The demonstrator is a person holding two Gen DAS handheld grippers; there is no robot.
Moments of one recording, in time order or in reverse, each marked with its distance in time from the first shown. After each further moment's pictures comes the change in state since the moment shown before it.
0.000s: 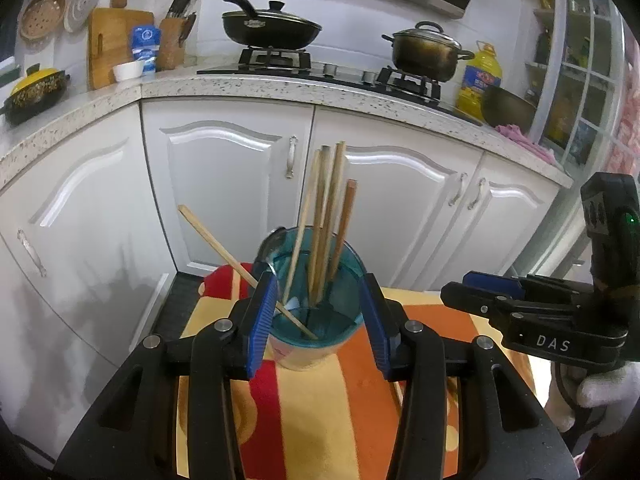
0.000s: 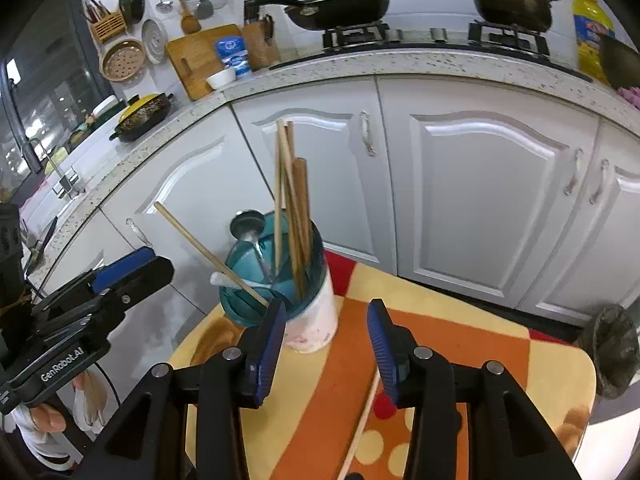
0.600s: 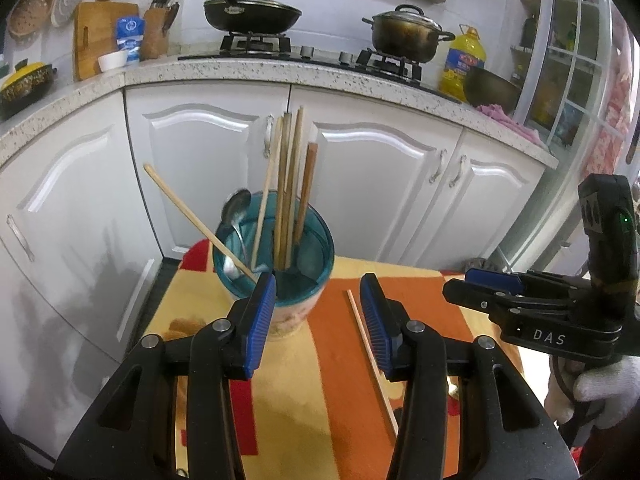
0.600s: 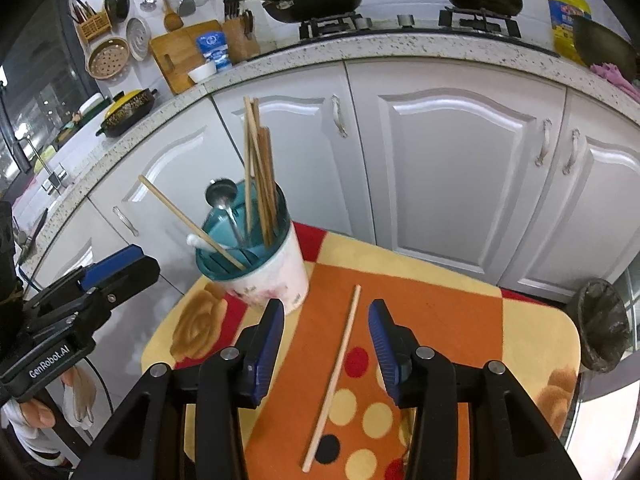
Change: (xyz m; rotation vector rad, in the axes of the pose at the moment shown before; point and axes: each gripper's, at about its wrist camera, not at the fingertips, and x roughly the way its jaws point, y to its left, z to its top) left arm -0.003 -0.027 -0.029 0.015 0.056 -0.041; right arm -0.020 -0.023 -0.037 0.028 0.031 -0.048
